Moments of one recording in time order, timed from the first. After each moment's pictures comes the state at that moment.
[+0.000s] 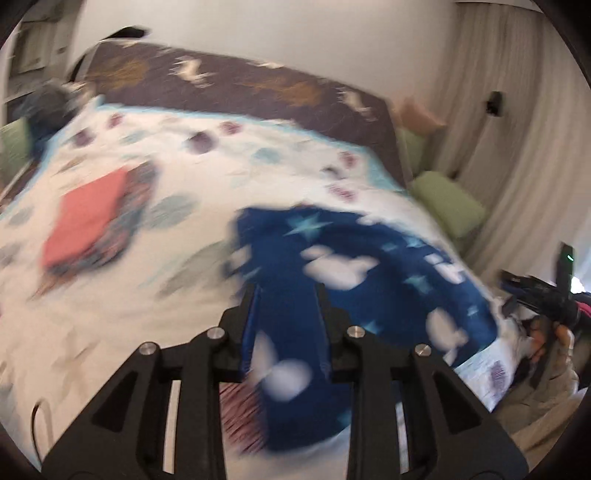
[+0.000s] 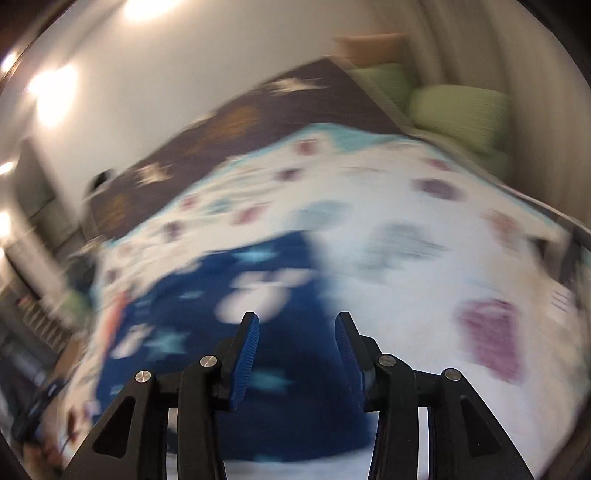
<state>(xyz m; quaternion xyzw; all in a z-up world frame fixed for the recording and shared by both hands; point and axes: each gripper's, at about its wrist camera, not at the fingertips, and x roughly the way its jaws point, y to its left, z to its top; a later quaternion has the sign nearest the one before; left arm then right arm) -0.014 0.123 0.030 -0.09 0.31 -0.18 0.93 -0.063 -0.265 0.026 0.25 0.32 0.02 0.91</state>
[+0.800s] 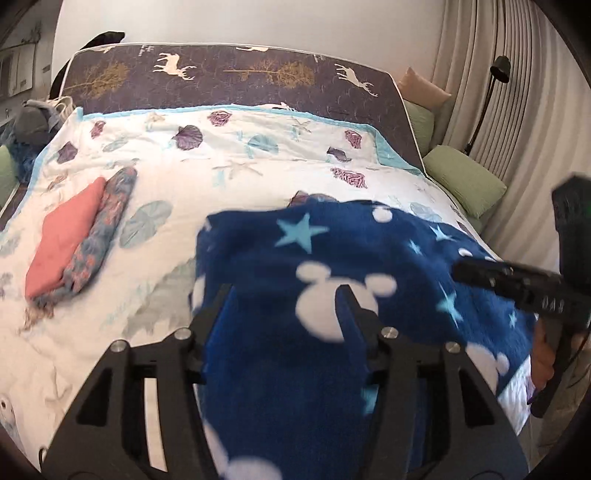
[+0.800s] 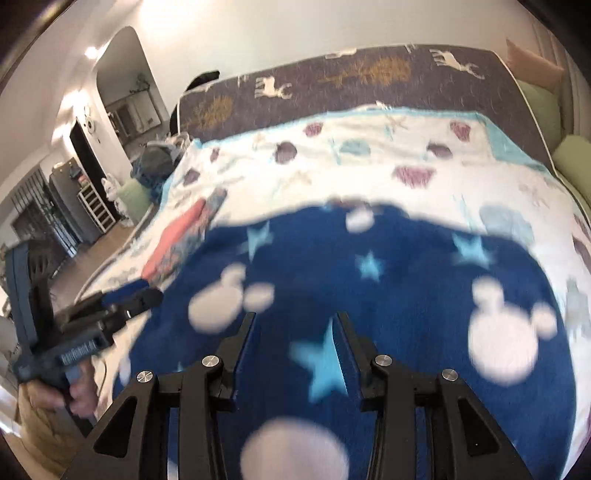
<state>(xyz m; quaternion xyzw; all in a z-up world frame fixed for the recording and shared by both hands) 0.060 0.073 0.005 -0.04 0.34 -0.15 0.93 0.037 -0.112 0.018 0.11 0.37 0.18 0.90</state>
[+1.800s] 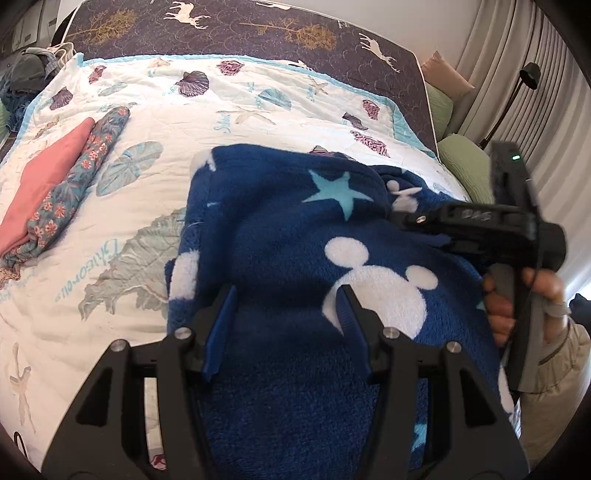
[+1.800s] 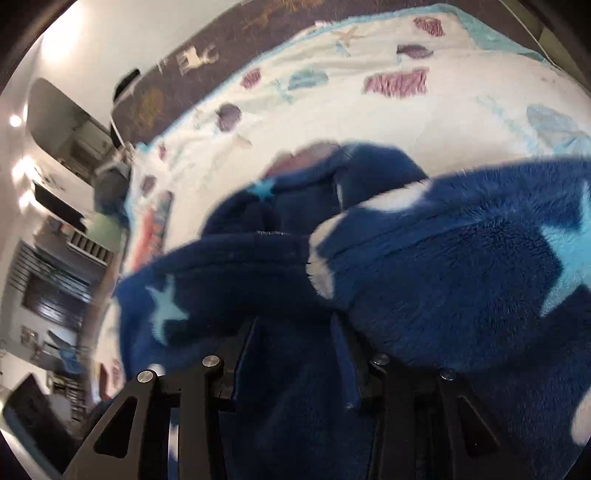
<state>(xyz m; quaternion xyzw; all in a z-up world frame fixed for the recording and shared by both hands) 0.096 0.081 -0.050 -0.08 0.41 -0.15 0.90 0.174 -0.118 -0.061 0.25 0.49 0.15 0.82</state>
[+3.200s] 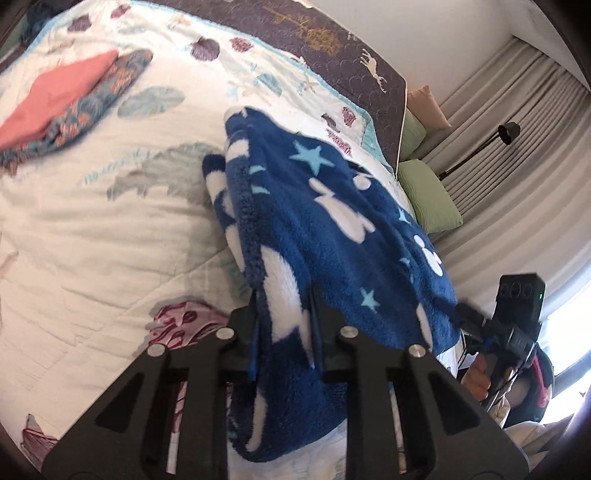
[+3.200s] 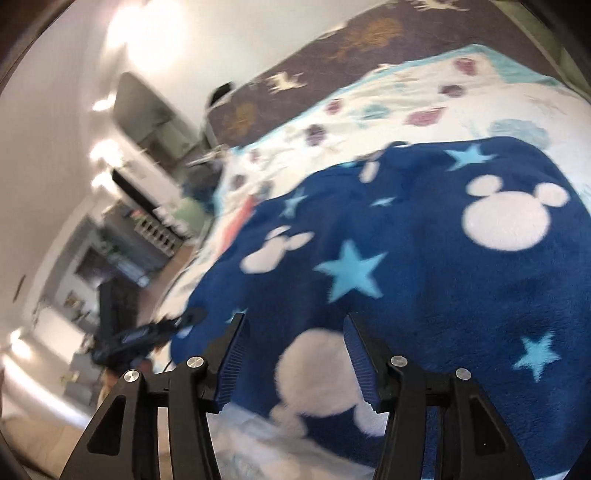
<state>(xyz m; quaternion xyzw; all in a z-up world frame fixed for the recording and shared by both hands) 0.021 0.137 -0.038 -0.23 0.43 -0.22 0.85 -0.011 -0.161 -0.016 0.25 0.40 0.31 0.83</state>
